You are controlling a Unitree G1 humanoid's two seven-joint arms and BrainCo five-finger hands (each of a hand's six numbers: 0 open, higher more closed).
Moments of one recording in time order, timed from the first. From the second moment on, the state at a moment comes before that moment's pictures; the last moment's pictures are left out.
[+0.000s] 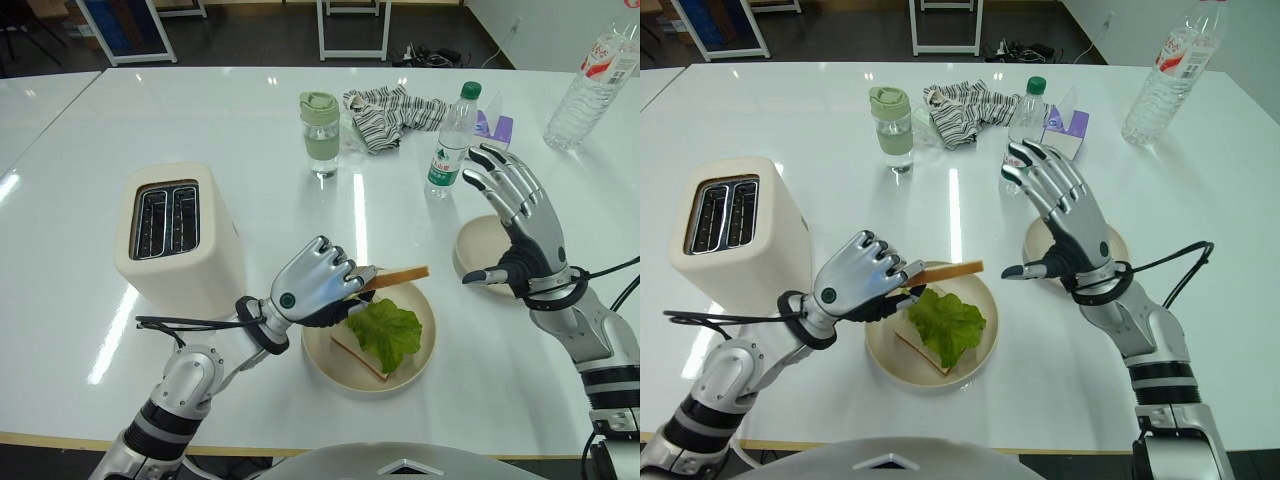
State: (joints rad) left arm 0.00 0.57 -0.32 -0.42 1.26 -0.40 0.32; right arm -0.19 -0.61 0.05 0.13 -0.74 -0.85 -0.48
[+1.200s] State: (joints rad) left arm 0.02 0.59 -0.46 -0.30 1.29 -0.45 0.21; right arm -0.21 -0.88 0.40 -0.01 -0.20 -0.79 0.69
